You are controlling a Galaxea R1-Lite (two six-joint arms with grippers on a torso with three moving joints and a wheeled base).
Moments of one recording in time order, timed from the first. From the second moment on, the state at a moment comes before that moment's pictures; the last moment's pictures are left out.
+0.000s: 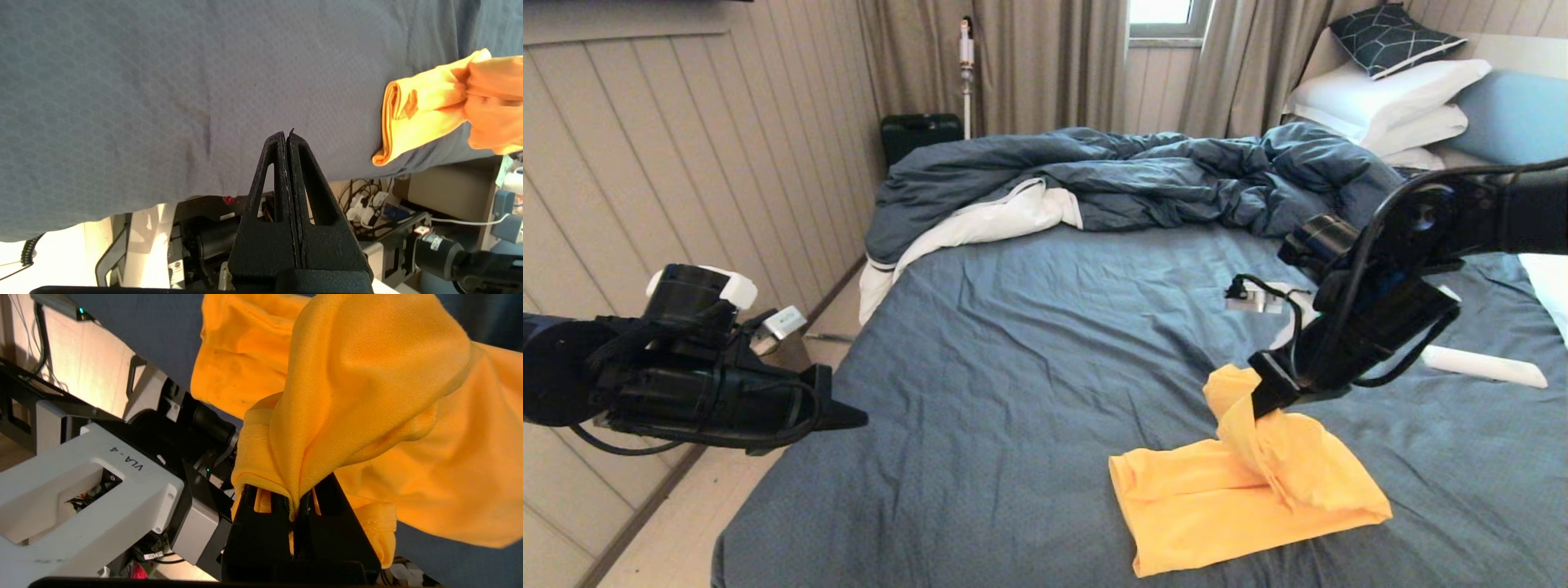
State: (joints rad) left arm -0.16 1.69 -0.91 0.11 -0.50 -0.40; right arm 0.17 1.96 -1.67 1.01 0.41 -0.18
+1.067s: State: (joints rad) left arm -0.19 1.68 -0.88 0.08 -0.51 -0.39; right arm 0.36 2.04 -1.64 0.93 0.32 -0.10
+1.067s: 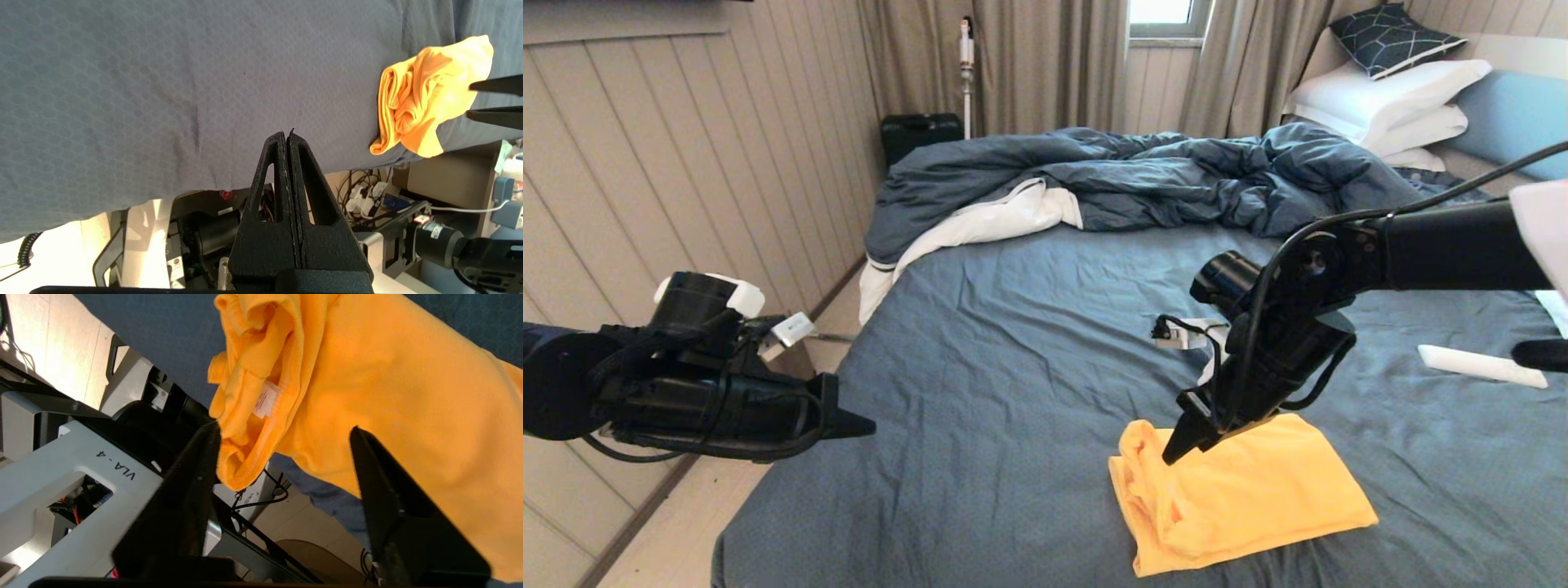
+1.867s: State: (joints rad) left arm -0.21 1.67 -0.86 0.08 -0.51 -0.39; right arm 0.33 2.01 -1.56 0.91 0.28 -0.08
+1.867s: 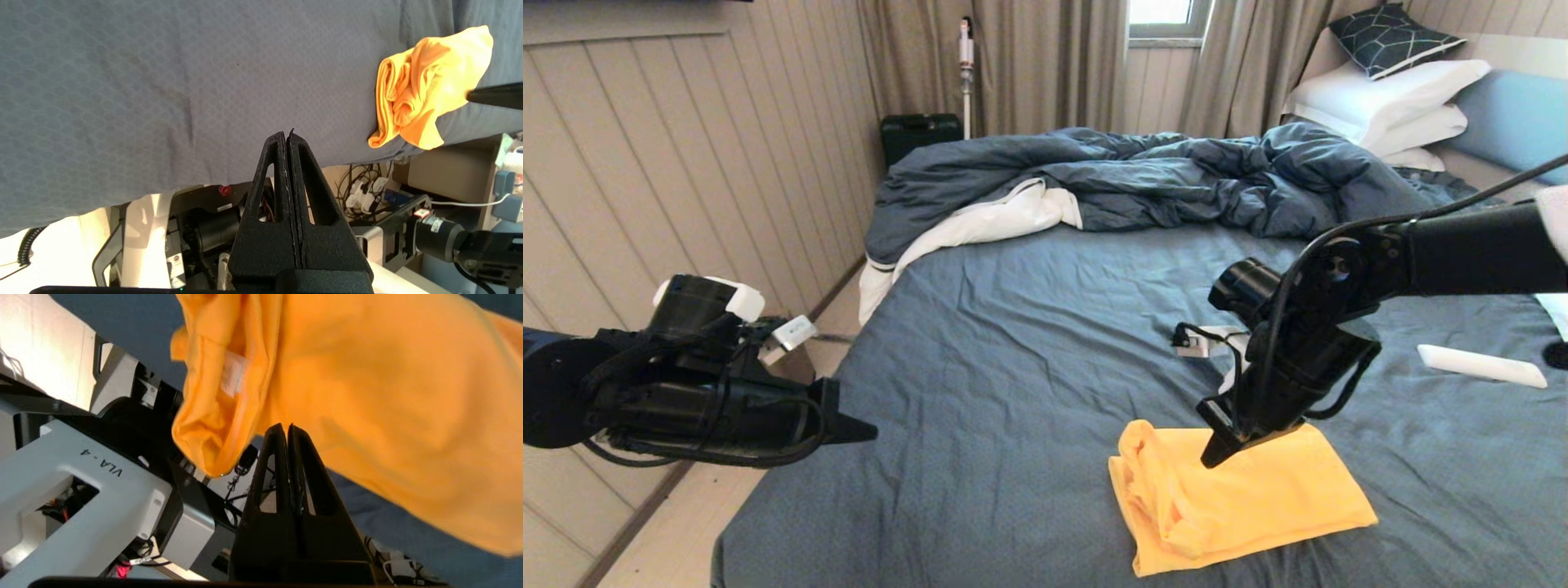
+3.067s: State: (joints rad) left arm -0.22 1.66 -0.84 0.06 -0.52 -0.39; right arm 0.54 2.14 -1.61 0.80 0.26 0.01
